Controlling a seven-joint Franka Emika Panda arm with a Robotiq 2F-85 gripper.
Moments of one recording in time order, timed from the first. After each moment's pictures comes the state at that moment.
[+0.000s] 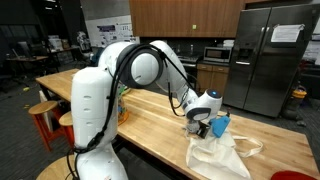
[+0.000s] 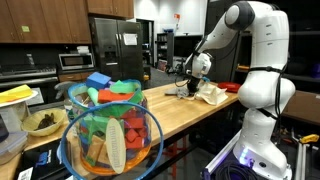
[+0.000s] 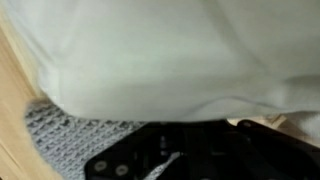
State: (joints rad) arm -0.34 0.18 -0.09 -2.32 0.48 2.64 -2.18
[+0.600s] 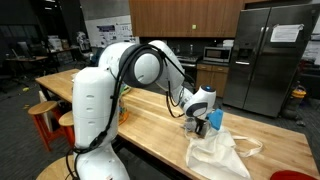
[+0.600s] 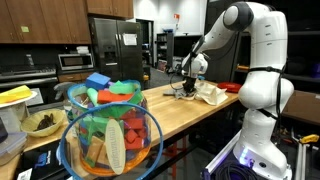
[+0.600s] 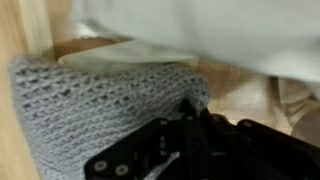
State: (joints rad) arm -0.29 0.20 -0.07 -2.29 0.32 2.61 -2.21
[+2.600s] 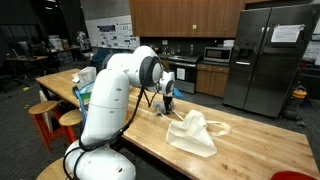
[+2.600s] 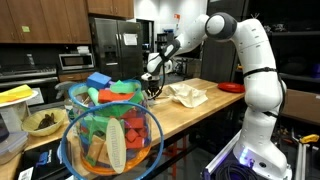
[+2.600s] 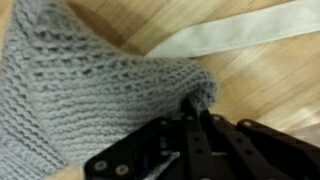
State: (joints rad) arm 0.00 0.44 0.13 -1.87 -0.02 2.35 -2.21
